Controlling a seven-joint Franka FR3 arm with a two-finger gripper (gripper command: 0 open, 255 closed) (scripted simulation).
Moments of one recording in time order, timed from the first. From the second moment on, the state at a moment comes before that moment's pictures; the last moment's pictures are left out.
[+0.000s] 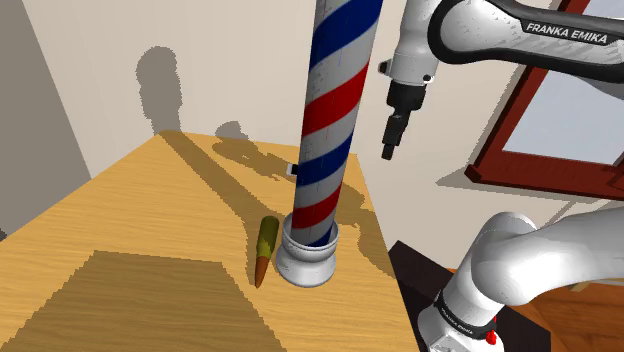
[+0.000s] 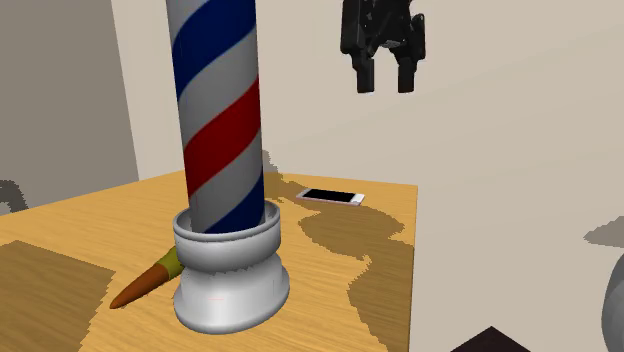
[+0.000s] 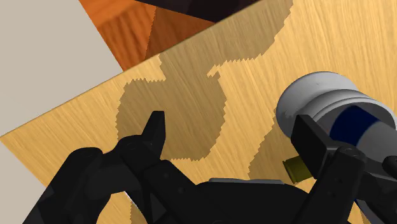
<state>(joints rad) 0.00 -0.75 0.07 -2.26 0.00 1.48 -0.17</state>
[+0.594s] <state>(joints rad) -0.02 -0.73 0.24 -2.39 0.13 1.66 0.15</state>
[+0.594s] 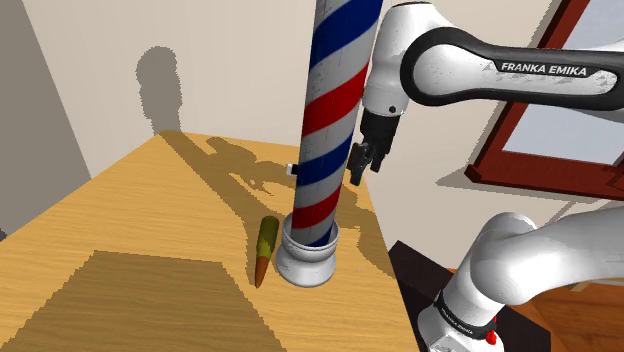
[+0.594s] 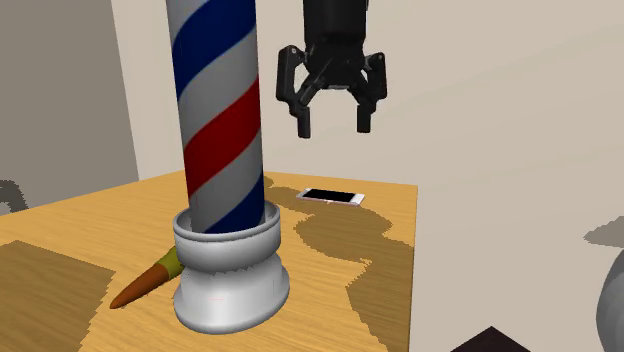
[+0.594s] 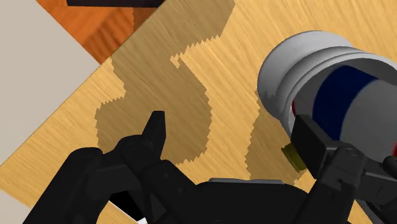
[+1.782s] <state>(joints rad) -0.22 -0.21 0.70 -2.28 0.09 2.19 1.03</state>
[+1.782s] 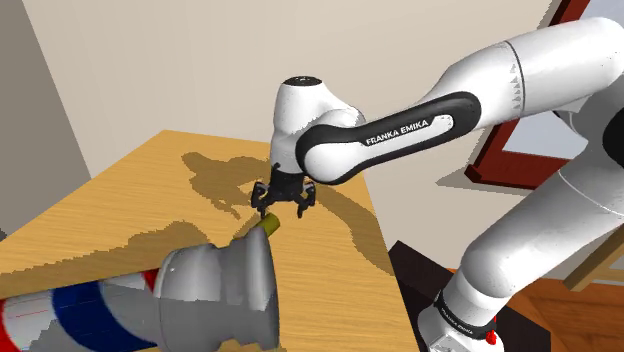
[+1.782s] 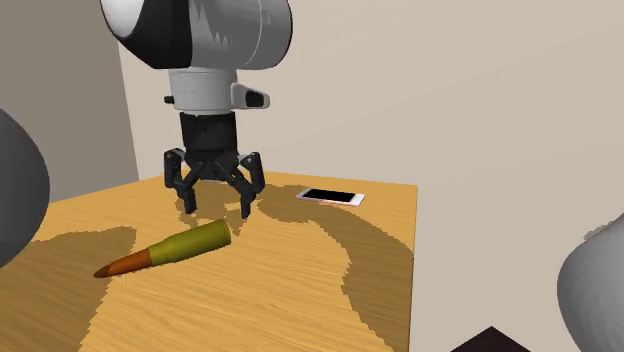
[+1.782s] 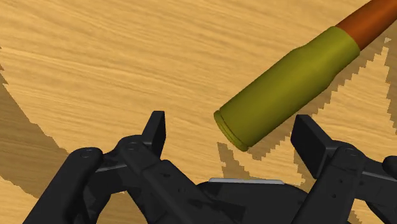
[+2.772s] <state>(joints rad) -0.25 -0.01 0.77 -2.28 -0.09 2.35 1.28</state>
